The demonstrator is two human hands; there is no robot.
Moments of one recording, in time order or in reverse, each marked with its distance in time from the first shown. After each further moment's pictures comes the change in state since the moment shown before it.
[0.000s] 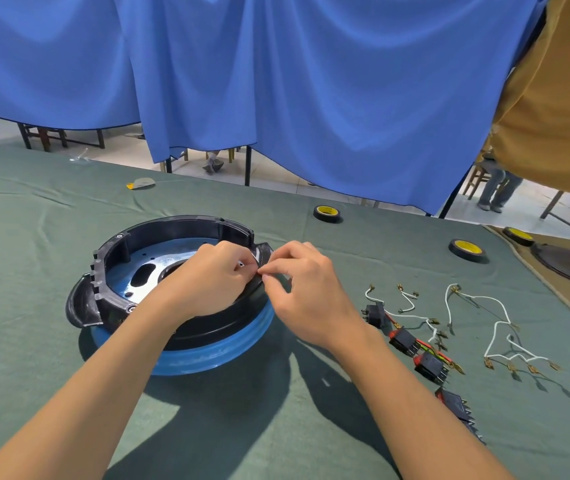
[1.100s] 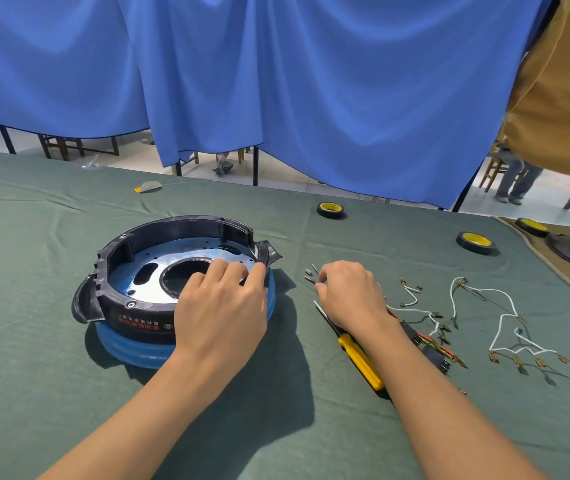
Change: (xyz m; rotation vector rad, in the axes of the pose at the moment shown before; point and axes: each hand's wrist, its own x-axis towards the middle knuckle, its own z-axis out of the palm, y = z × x) left_hand -0.043 0.028 0.051 0.740 0.565 0.083; right_hand -0.007 0.065 -0.003 -0.439 -0.149 0.410
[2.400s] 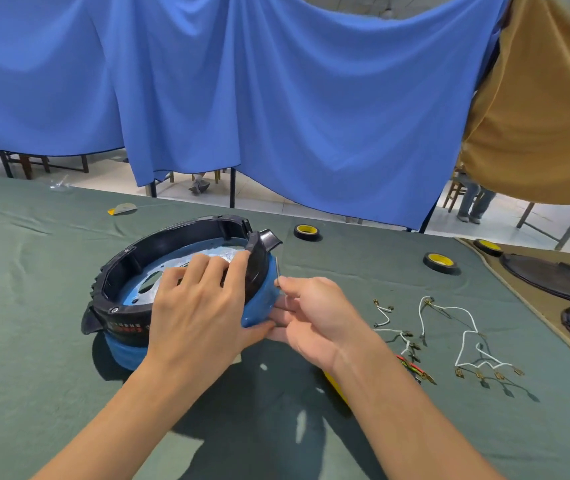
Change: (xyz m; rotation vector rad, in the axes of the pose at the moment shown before) left_hand 0.020 -0.009 -0.015 -0.082 0.159 0.076; right_hand -0.030 -0.049 -0.059 1.749 -0.491 0.499
